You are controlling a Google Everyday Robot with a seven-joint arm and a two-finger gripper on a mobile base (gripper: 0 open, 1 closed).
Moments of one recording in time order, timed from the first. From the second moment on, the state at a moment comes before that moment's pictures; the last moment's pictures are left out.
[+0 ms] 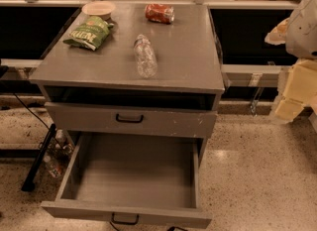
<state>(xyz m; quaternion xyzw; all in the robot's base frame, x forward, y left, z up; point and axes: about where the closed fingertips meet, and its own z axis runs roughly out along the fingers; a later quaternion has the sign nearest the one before) 0.438 -0.217 0.977 -0.60 0.78 -0.03 0.16</state>
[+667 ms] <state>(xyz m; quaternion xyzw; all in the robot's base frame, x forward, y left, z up) 0.464 -0.196 0.974 -0.61 0.78 -0.01 0.17</state>
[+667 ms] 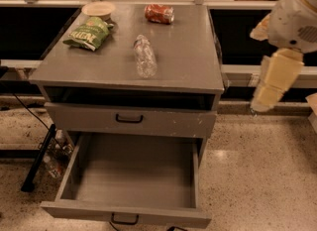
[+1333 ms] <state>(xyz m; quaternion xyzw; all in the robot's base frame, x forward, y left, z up) 0.510 -0.155 0.960 -0.62 0.77 0.02 0.16</state>
